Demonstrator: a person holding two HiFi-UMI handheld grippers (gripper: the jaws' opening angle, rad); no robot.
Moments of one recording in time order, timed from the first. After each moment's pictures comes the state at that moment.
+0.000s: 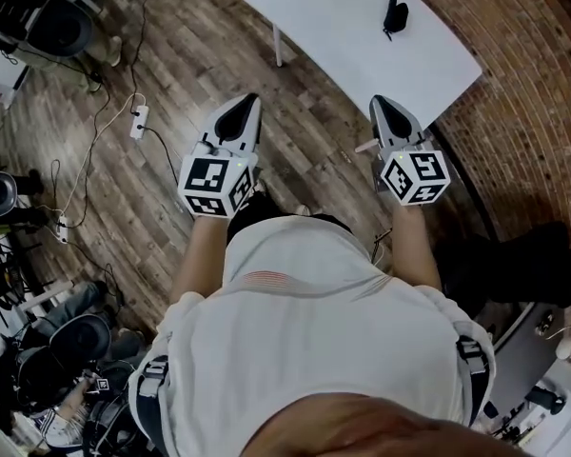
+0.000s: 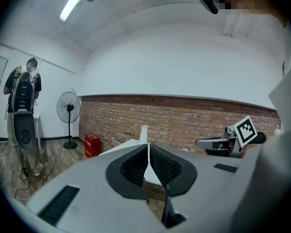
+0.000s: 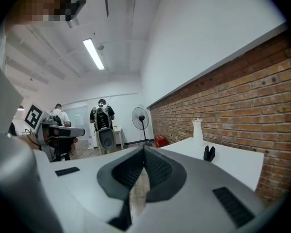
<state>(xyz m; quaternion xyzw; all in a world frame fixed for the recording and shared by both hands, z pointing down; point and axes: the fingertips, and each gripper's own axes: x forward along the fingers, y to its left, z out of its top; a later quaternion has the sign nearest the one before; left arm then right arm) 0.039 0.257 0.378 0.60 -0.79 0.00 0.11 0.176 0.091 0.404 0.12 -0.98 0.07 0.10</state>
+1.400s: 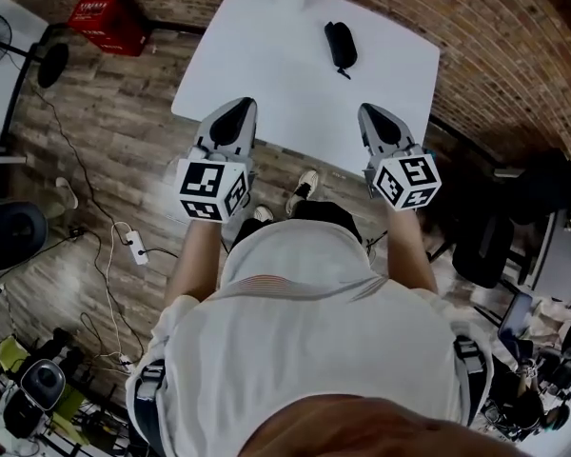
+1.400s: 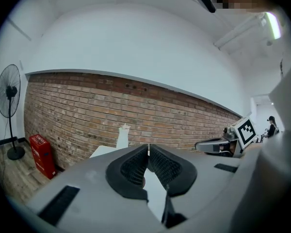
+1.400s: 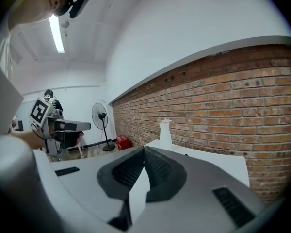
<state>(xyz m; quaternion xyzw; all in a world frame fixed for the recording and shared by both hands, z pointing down) -0.157 -0.055 0.409 0.79 -0.60 0.02 0.13 0.036 -0.118 0.437 0.35 -0.92 0.10 0.13</state>
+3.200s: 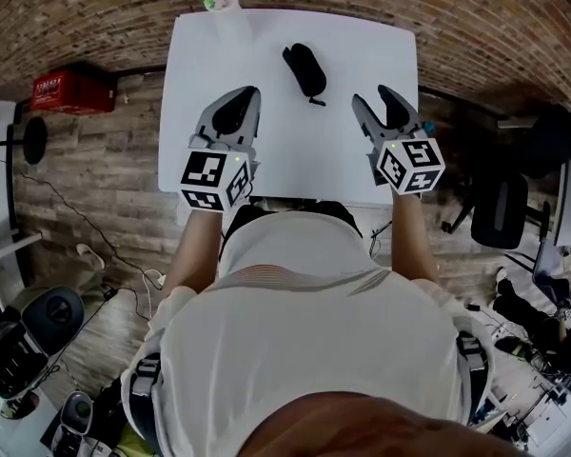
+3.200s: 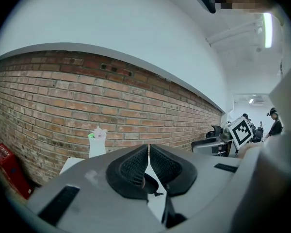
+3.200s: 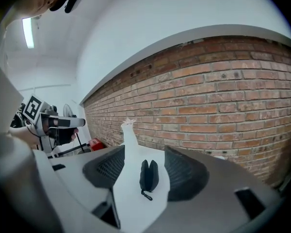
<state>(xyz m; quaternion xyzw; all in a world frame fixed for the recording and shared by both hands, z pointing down) -0.108 -0.262 0.414 0.86 -0.48 0.06 0.13 0.095 -0.280 0.456 0.48 -0.86 0.14 0.13</state>
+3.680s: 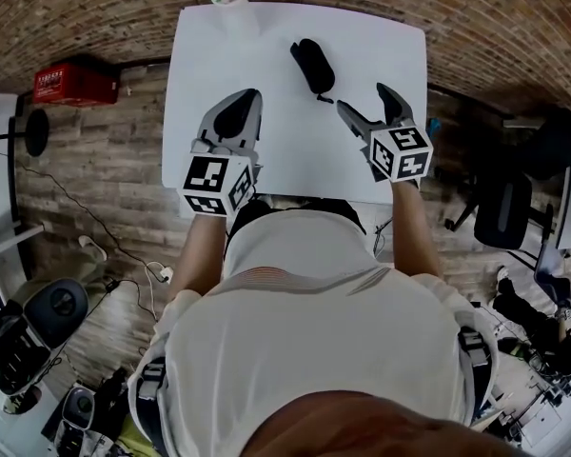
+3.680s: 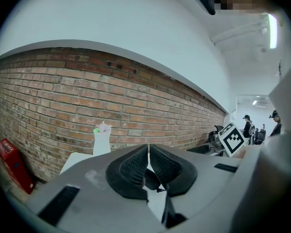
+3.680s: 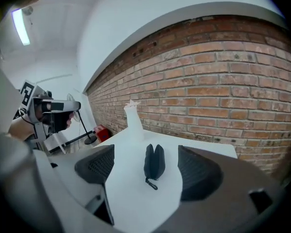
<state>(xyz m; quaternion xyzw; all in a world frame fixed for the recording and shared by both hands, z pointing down) -0.118 -0.262 0.426 0.85 -0.50 0.06 0.14 0.070 -0.291 0.510 0.44 -0.86 0.18 0.20</state>
